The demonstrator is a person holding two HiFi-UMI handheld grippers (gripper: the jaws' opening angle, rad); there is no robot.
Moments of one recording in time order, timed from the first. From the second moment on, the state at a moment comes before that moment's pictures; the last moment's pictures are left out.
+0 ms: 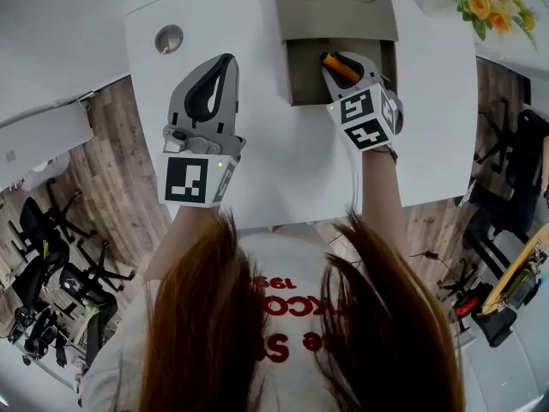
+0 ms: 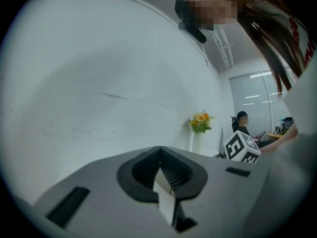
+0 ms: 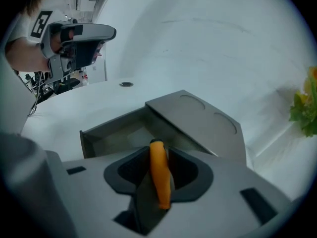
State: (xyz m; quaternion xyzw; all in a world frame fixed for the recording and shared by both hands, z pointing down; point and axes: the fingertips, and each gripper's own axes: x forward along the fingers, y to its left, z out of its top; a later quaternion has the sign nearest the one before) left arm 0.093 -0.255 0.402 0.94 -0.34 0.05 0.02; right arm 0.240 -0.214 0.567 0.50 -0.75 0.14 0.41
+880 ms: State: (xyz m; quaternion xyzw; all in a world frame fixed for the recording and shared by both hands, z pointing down) left arm 0.084 -0.238 0.323 0.94 -0.35 0.00 -0.02; right arm 0.270 -0.171 0.360 0.66 -0.74 0.08 0.03
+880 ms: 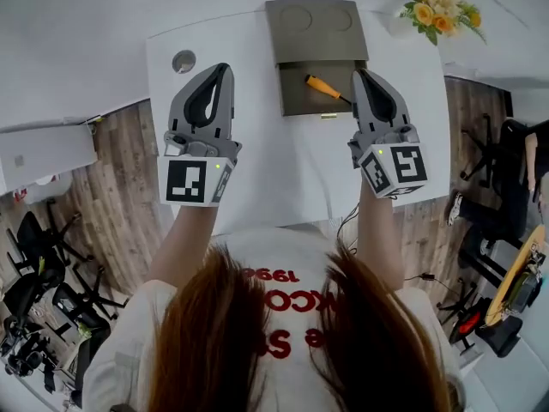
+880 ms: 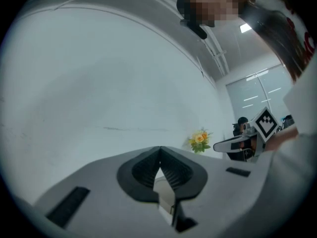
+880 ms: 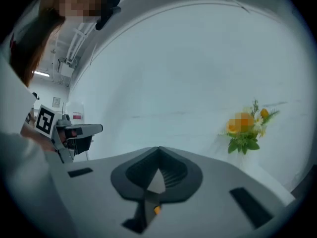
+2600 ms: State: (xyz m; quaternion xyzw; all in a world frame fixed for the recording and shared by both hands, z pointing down) left arm -0.078 -0.210 0.261 0.86 -0.50 -0.03 -0.08; right arm 0.145 -0.186 0.258 0.58 -0.82 -0.02 -0.03
